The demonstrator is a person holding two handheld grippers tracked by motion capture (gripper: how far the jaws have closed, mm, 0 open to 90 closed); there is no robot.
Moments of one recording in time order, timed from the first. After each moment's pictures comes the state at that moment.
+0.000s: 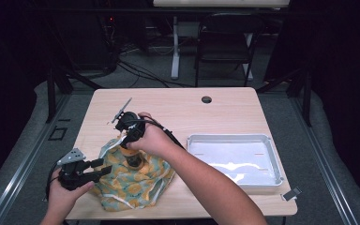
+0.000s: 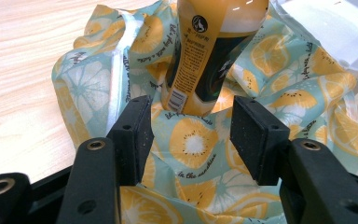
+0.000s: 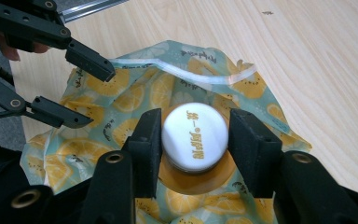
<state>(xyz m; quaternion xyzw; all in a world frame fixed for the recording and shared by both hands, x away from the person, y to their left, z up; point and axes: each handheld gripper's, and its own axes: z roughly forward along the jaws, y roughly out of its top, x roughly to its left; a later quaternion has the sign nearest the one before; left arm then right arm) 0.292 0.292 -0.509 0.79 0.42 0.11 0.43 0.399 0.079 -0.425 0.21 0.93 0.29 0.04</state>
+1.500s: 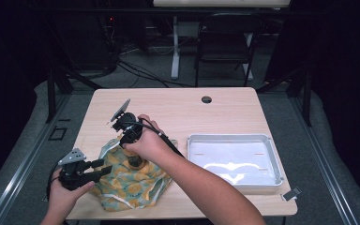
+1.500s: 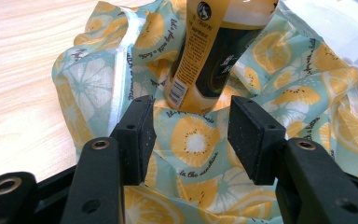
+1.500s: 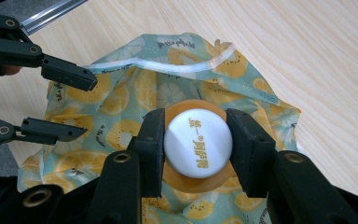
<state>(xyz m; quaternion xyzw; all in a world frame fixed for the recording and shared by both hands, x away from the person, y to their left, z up) 0.292 0.292 -0.510 0.79 0.42 0.11 0.42 0.389 0.086 -0.421 0.31 0.92 0.25 0.07</state>
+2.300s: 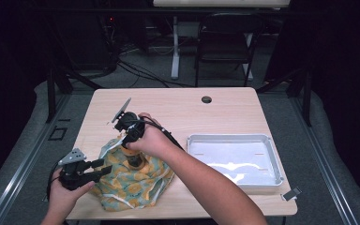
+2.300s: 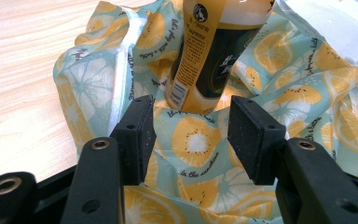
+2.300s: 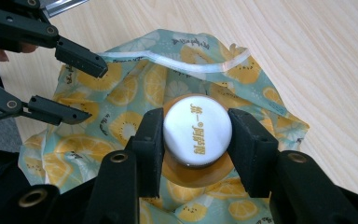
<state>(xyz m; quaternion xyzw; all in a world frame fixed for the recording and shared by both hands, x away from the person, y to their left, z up) 0.293 0.292 -0.511 0.80 0.42 0.12 0.42 0.397 0.081 -0.423 0.24 0.93 0.26 0.05</state>
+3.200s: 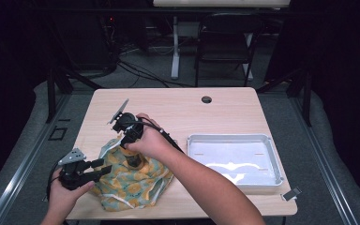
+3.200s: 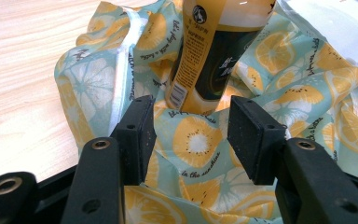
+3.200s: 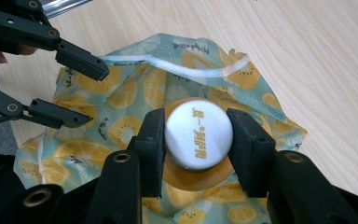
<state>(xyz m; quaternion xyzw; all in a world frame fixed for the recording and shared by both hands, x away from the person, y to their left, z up) 0.293 0.292 -0.511 0.79 0.42 0.11 0.42 0.394 0.085 -0.423 0.24 0.93 0.26 0.06</state>
